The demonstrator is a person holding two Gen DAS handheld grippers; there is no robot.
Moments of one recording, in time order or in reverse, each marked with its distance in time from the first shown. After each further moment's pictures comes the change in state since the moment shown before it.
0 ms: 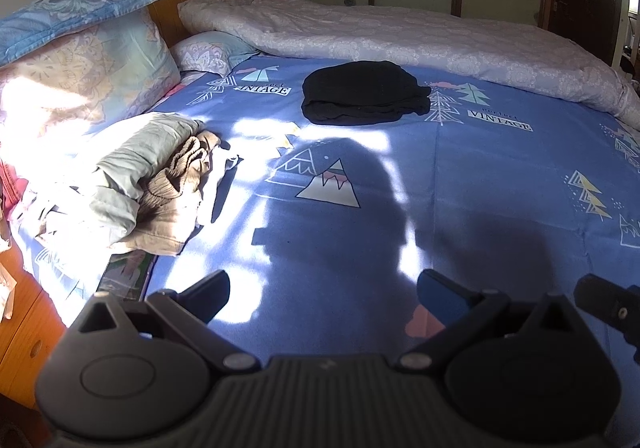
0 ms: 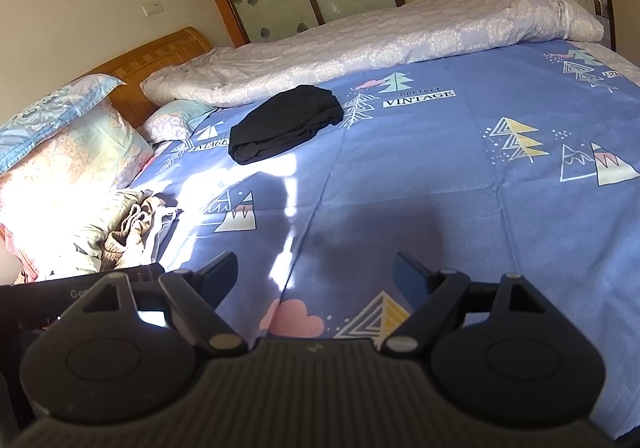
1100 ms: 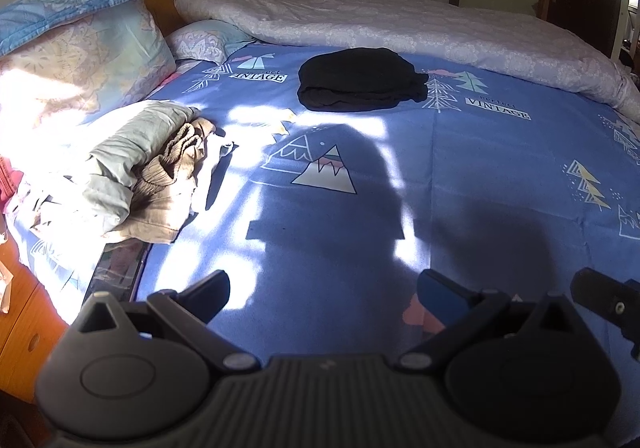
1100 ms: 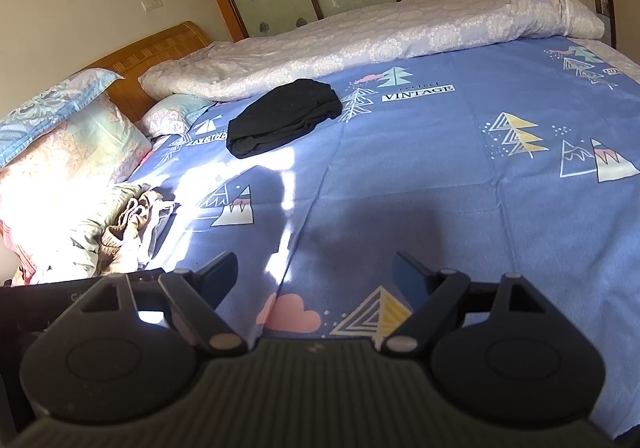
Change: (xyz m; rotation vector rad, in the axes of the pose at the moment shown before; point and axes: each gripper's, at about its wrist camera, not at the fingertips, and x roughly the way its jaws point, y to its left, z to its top) left arm 0.003 -0.003 -0.005 -0.001 0.030 -0.011; right arm 0.002 -0.003 -0.002 -0.001 0.015 -0.001
